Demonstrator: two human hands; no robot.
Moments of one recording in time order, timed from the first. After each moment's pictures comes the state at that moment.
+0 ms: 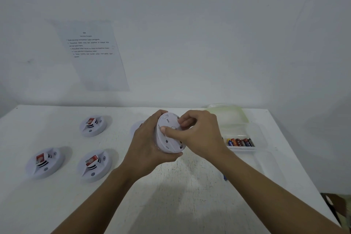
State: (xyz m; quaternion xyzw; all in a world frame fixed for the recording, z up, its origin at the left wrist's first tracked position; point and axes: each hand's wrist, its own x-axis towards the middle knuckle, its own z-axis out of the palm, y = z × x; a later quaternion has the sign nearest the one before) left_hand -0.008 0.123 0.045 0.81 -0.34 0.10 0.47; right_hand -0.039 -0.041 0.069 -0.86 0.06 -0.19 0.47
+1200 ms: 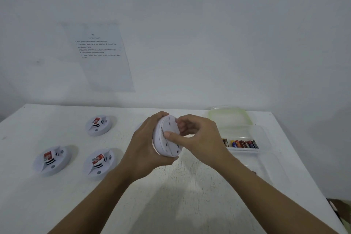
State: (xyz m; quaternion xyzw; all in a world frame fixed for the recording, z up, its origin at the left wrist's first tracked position) left_hand -0.003 0.147 0.037 0.83 -0.33 0.09 0.45; right_hand -0.048 -0.032 0.060 -0.82 -0.01 -0.15 0.55
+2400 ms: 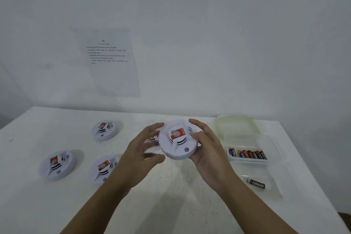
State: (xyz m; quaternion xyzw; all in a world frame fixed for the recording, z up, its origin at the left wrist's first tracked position) left_hand -0.008 0.176 0.039 0.80 -0.21 -0.02 0.56; right_hand -0.044 -0.020 0.043 -0.46 0.06 -0.02 0.89
